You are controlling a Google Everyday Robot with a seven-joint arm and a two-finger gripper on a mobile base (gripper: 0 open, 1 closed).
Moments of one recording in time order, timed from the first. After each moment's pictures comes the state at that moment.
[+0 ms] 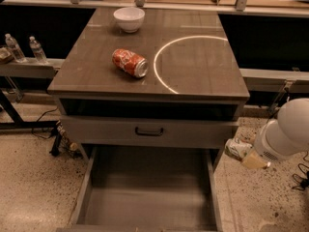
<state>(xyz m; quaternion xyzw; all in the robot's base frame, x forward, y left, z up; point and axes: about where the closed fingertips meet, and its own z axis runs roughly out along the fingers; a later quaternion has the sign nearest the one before) 0.464 -0.304 0.687 -0.47 0.87 -0.07 0.15</state>
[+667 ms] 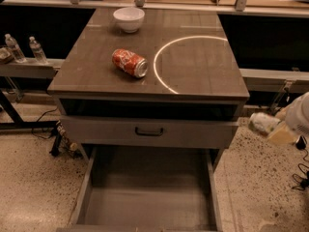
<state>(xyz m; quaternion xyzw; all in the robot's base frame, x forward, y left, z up) 0.492 -0.360 0.768 -0.45 0.87 -0.10 0.19</state>
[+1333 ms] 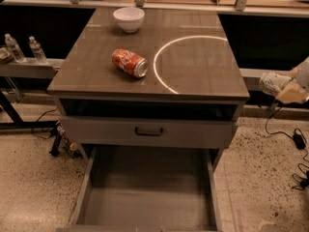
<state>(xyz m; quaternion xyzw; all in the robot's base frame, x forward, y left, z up) 0.571 -0.393 0.851 -0.44 0.85 -0.17 0.25</state>
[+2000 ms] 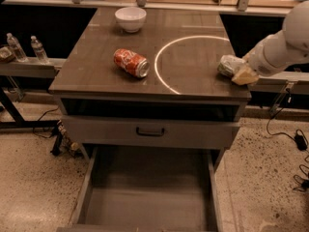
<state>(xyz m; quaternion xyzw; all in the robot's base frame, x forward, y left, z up) 0.654 -0.292 0.846 -0.49 0.81 -0.11 0.31</state>
